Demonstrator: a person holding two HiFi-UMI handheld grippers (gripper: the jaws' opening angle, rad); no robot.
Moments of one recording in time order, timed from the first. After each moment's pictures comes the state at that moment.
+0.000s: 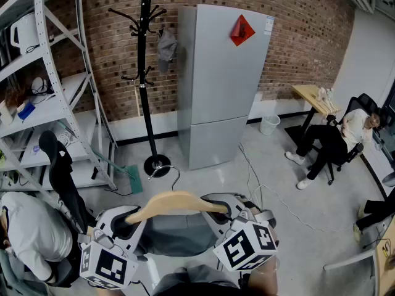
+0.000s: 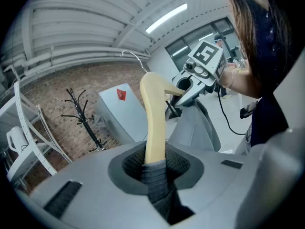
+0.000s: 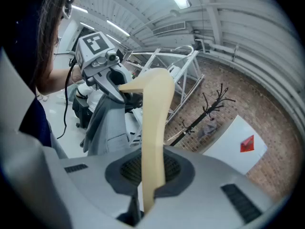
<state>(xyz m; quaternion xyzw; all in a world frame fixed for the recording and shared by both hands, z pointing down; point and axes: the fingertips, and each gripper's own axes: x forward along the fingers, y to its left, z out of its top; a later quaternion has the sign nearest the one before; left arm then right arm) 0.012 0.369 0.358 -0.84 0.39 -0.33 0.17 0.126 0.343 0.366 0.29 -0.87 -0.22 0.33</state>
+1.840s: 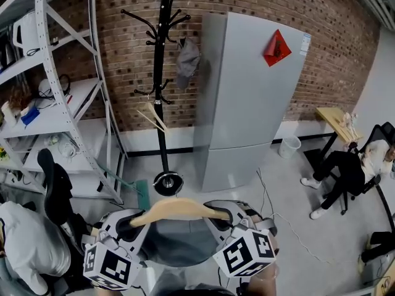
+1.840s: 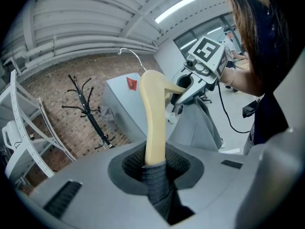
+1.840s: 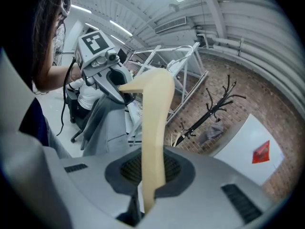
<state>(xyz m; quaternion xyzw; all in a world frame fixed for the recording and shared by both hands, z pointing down) -0.016 0.201 0.372 -0.82 0.43 -0.34 0.16 0.096 0.168 0.375 0.26 -0.88 -0.24 0.33</state>
